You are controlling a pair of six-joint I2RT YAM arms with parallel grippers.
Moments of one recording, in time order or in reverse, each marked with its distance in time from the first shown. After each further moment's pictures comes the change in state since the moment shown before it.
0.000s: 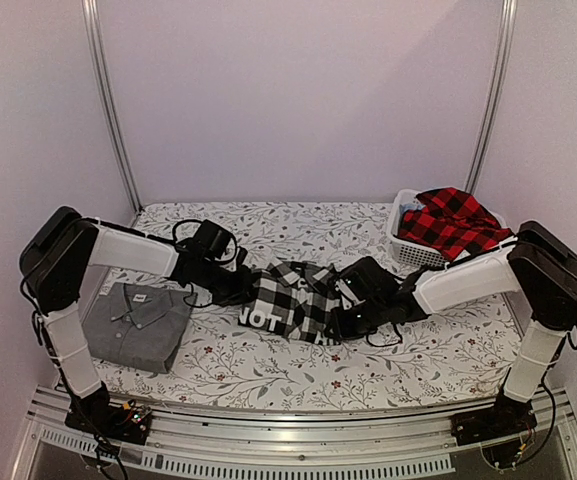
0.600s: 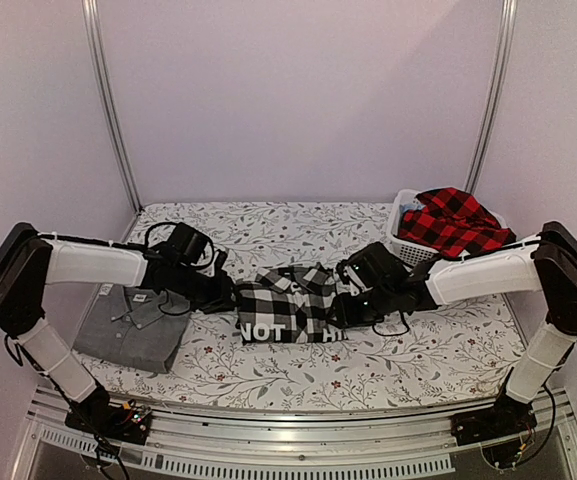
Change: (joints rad) left arm 0.025 -0.243 -0.188 -0.069 0.000 0.000; right arm -0.009 -0.087 0.022 -0.089 0.079 0.032
